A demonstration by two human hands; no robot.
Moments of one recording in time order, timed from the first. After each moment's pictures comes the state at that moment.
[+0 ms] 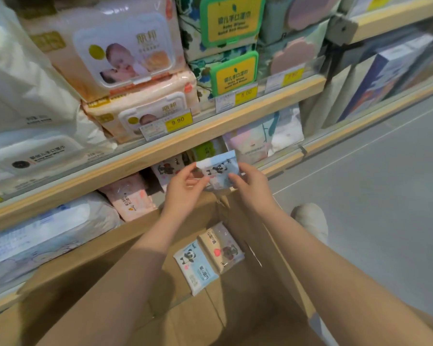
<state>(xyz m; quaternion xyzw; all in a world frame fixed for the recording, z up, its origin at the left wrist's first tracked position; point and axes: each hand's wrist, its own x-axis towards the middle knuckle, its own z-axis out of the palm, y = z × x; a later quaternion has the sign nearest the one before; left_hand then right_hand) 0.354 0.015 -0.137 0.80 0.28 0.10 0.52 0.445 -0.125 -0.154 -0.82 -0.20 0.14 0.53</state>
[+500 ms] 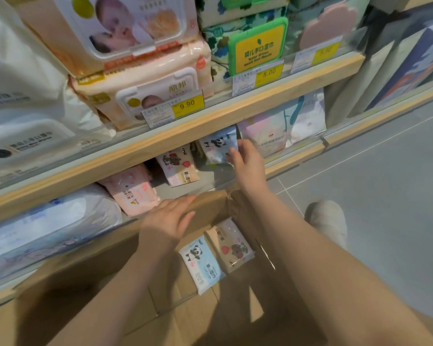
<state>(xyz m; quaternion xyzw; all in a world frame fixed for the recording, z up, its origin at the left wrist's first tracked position) 0.279 0.055 -0.205 0.98 0.14 0.04 0.12 0.469 -0.066 -0.188 -0.82 -0.15 0.12 0.54</state>
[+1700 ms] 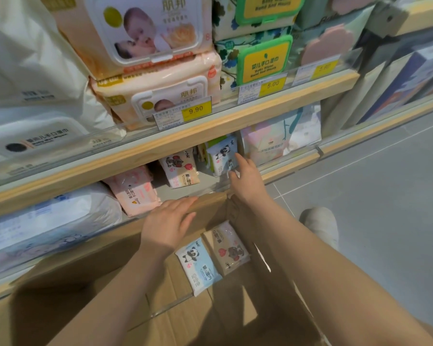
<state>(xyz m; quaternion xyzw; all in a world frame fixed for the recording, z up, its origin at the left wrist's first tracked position) 0.280 0.053 -0.203 0.98 0.15 0.04 0.11 0.458 -0.074 -0.178 -0.90 -0.22 0.18 0.34</state>
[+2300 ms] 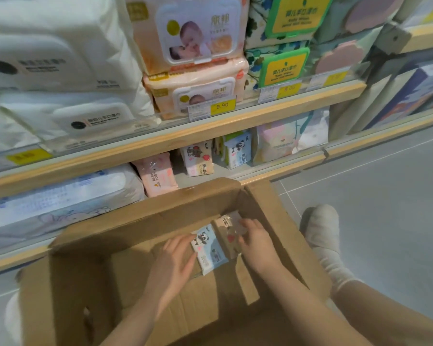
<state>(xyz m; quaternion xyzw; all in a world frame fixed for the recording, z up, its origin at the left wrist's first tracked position) 0.164 -0.001 -0.211 0.92 0.23 0.03 0.32 0.323 -0.153 -0.192 -0.89 -0.24 0.25 0.30</state>
